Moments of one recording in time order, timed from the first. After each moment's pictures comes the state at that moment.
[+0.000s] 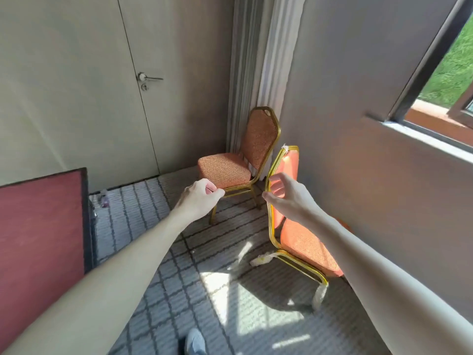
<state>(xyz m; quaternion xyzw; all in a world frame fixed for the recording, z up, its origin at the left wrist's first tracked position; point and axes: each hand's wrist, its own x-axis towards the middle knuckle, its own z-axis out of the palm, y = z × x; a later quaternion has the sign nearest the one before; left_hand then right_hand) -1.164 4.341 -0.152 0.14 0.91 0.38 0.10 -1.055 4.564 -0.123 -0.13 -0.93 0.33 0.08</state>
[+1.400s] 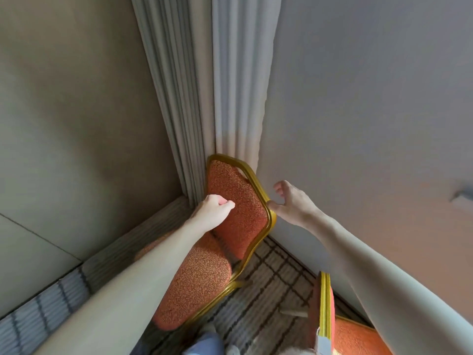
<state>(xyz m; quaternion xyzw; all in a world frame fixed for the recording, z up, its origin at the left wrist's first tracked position) -1.920 4.854 -0.224 0.21 0.87 0.34 0.30 -1.792 5.048 -0.214 -0.28 -0.92 0.26 -0.01</state>
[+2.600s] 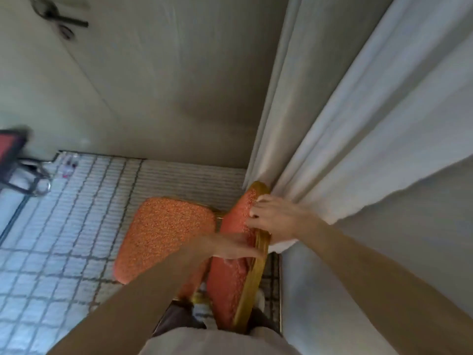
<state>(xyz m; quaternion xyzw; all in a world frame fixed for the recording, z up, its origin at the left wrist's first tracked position) -2.082 5.038 -0.320 0.04 0.76 0.37 0.53 -2.159 5.200 -0.310 0.60 -0.77 -0.16 -0.13</state>
